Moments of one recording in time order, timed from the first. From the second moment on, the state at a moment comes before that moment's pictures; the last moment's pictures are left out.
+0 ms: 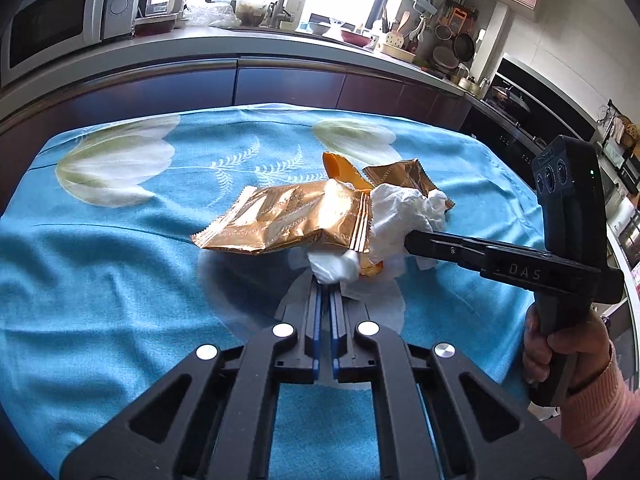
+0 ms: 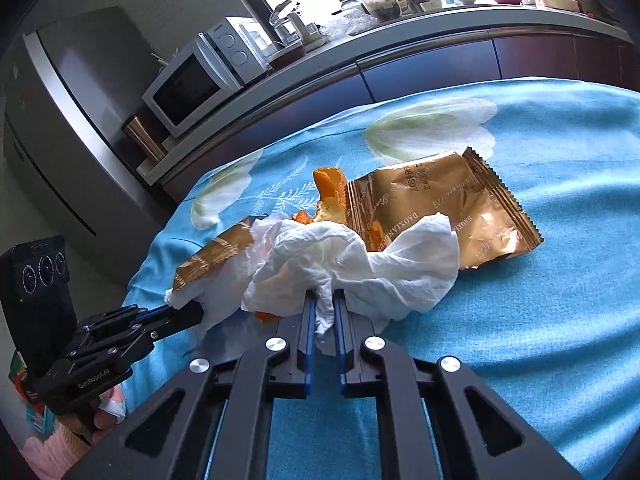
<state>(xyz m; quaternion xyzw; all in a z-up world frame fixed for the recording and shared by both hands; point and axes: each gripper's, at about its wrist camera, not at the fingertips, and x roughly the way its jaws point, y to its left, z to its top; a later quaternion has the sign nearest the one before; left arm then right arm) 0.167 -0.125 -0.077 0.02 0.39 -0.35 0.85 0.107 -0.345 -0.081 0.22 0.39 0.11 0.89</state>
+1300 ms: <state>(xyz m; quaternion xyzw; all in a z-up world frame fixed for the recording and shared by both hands) 0.088 0.014 -0.057 -0.06 0.37 -0.34 0.86 0.082 -0.230 -0.035 0.14 0.35 0.27 0.89</state>
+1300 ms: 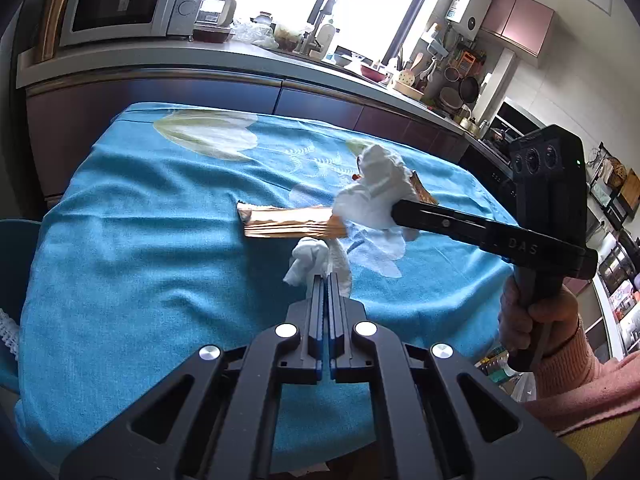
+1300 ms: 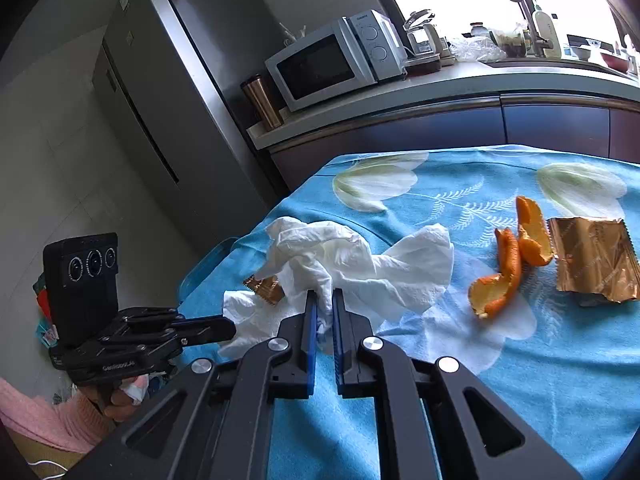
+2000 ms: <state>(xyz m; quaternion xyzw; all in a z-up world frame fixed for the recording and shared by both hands) 0.068 0.073 -0.047 -0.11 0.34 -0.33 0.87 0.120 -0.184 -0.062 0.10 0.40 0.25 0.88</state>
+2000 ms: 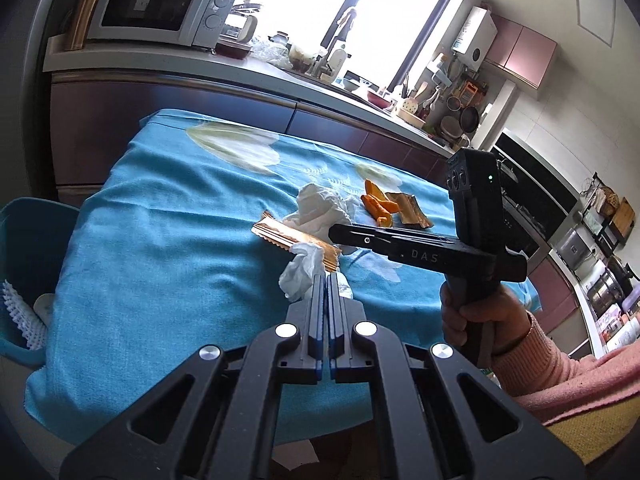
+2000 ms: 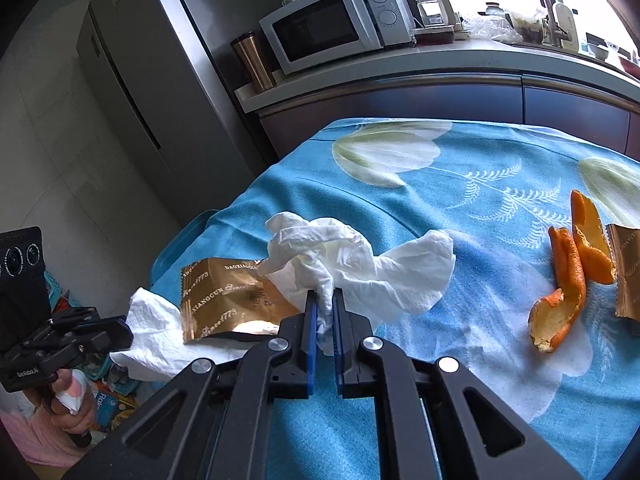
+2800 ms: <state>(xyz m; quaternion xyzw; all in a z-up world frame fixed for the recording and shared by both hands) 0.060 0.094 -0.070 -0.04 0.36 -0.26 0.89 0.100 -0.169 -0.040 0.08 0.37 0.28 0.88</state>
